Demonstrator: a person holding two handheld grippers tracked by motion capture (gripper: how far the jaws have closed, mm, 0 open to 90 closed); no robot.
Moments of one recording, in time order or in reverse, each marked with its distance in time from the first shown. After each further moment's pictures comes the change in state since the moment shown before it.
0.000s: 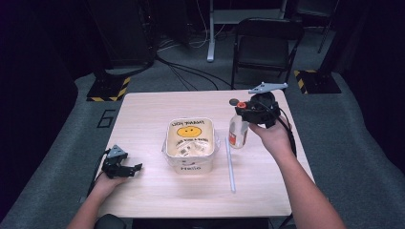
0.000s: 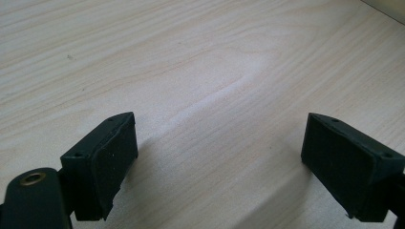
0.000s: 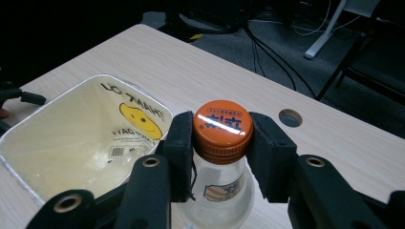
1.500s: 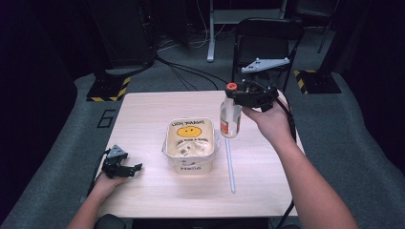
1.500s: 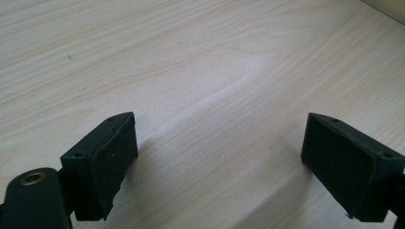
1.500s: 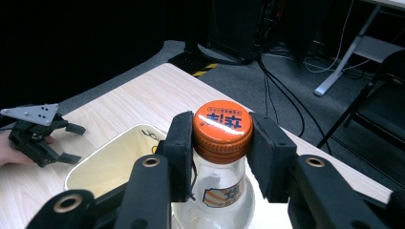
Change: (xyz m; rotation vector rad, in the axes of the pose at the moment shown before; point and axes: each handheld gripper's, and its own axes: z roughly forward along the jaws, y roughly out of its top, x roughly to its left) left arm 0.000 0.000 0.000 0.000 0.000 0.001; right arm 0.028 0.064 -0.040 -0.091 0.058 -0.074
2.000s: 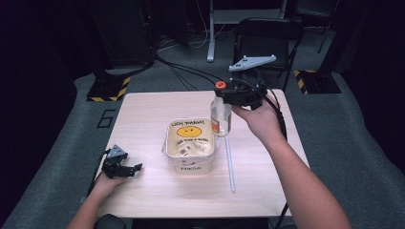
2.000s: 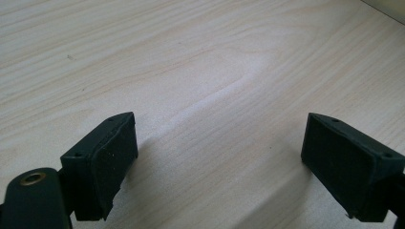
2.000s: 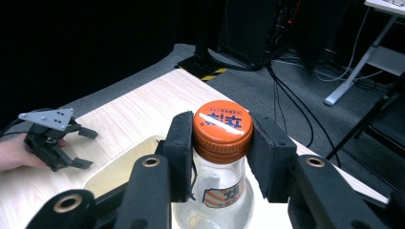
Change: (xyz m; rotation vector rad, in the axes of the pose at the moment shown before) left arm 0.000 0.000 0.000 0.002 0.000 0.003; right arm 0.019 0.015 0.012 -0.008 0.037 -0.035
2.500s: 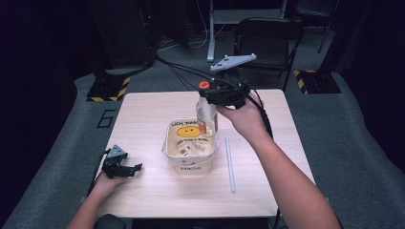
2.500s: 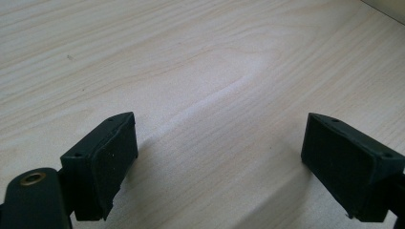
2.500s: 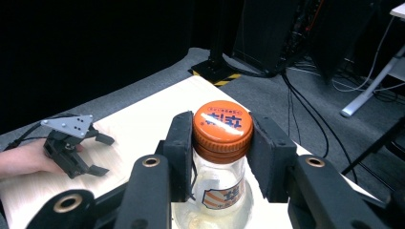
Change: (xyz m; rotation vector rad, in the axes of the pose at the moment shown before) left arm 0.000 0.000 0.000 -0.005 -0.001 -0.008; right arm 0.025 0.015 0.023 -0.016 0.059 -0.037
